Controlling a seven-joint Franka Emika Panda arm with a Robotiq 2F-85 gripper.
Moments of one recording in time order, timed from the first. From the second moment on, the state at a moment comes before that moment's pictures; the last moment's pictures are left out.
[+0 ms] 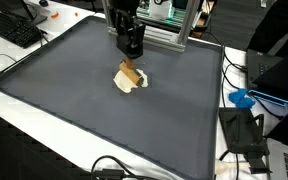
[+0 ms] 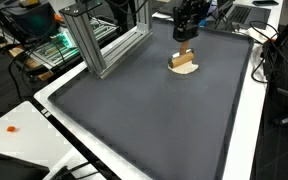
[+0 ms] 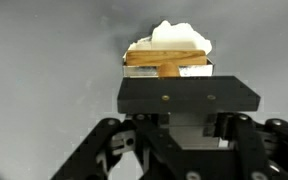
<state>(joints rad) 0.17 0.27 0.02 -1.96 -0.07 2.28 0.66</state>
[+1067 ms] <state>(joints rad) 0.17 0.26 0.03 -1.96 -0.01 2.17 0.57</state>
